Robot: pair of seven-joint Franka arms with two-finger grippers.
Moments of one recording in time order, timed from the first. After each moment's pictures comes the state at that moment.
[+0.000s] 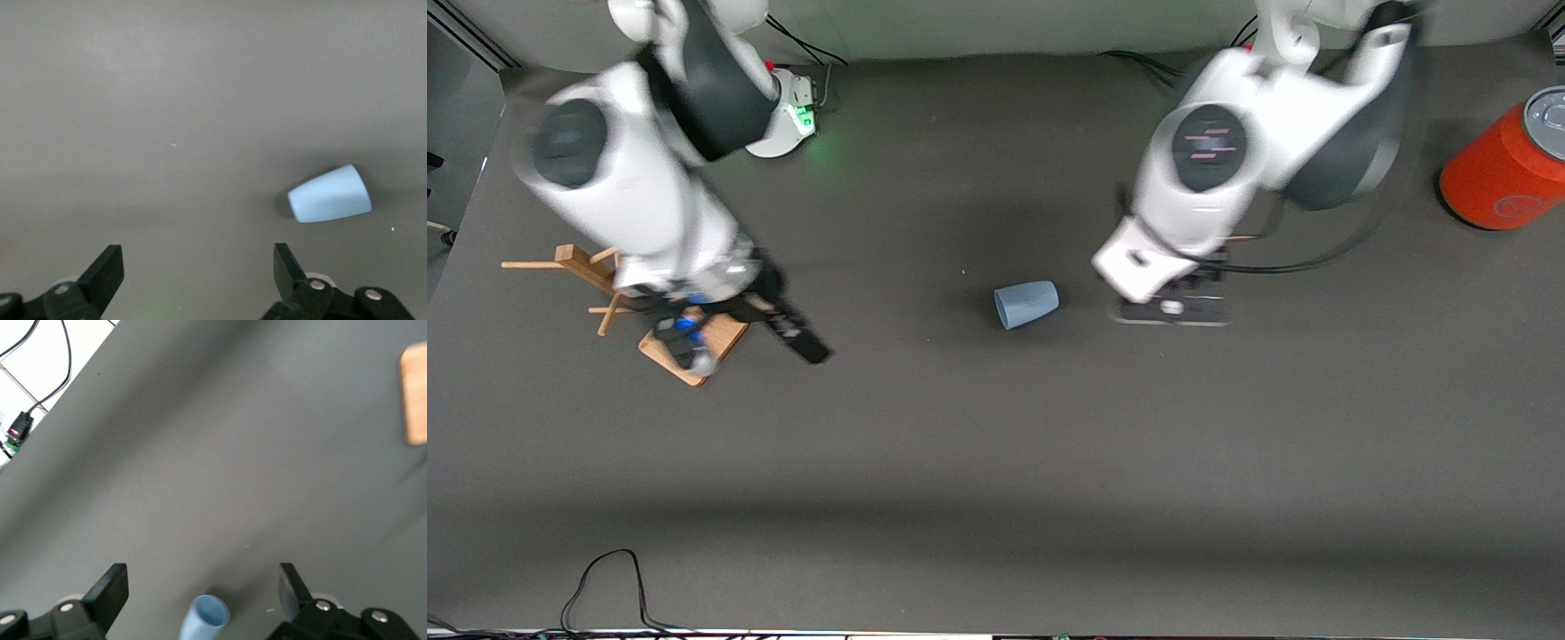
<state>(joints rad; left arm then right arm) -0.59 0.34 -0.05 -1.50 0.06 1.70 -0.59 0.13 0.25 0.23 -1.47 0.01 1.80 1.06</state>
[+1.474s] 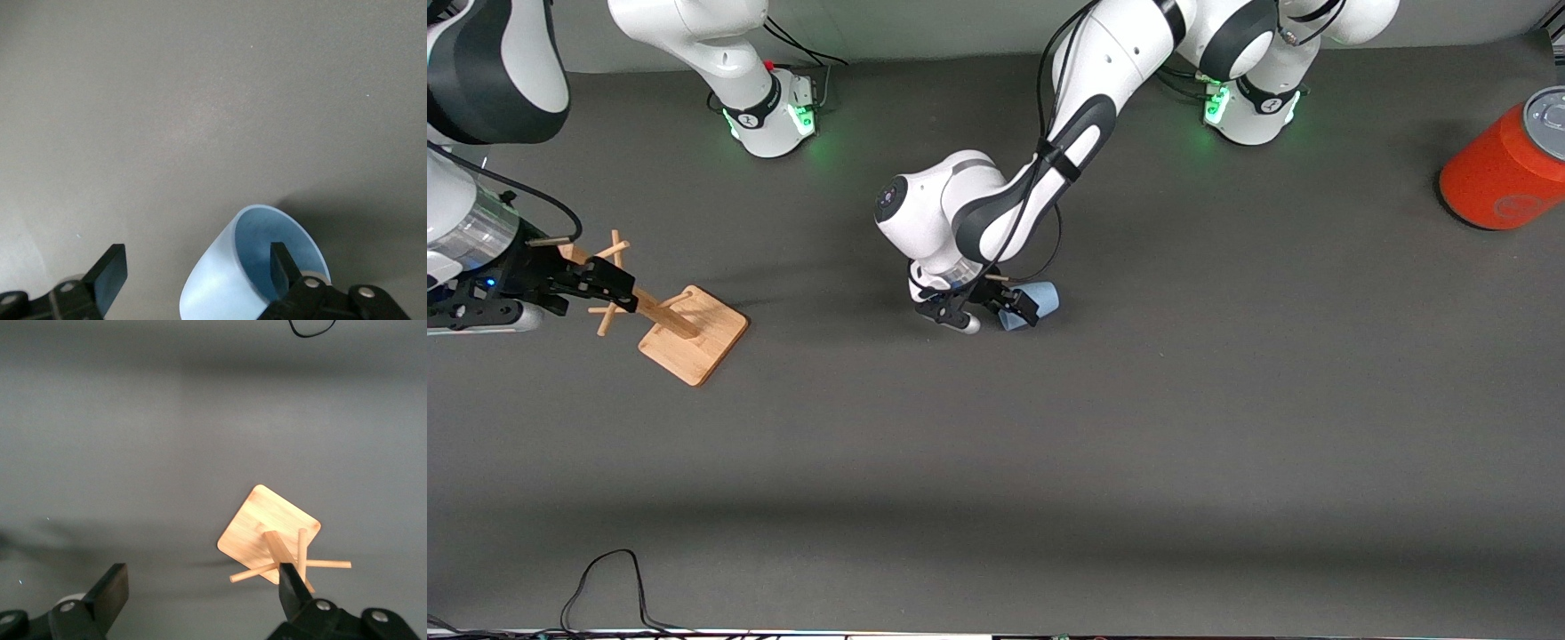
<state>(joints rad) -0.93 0.97 -0.04 -1.07 0.45 1.72 -0.59 0.08 -0.01 -0.07 -1.79 -0.01 1.81 -0.01</state>
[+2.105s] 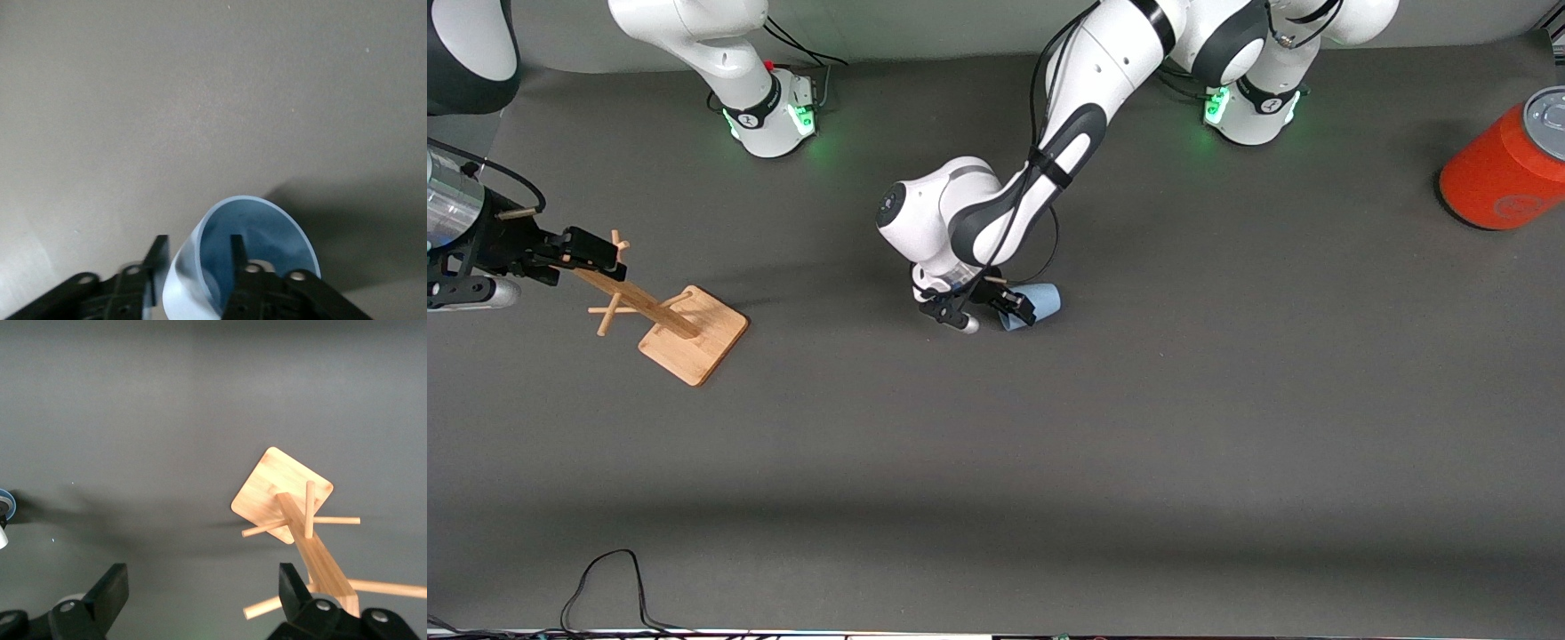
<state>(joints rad) -0.96 1.00 -0.04 -1.07 0.47 1.67 -0.56 0.06 -0.03 -0.07 -1.72 0.05 1.63 -0.01</state>
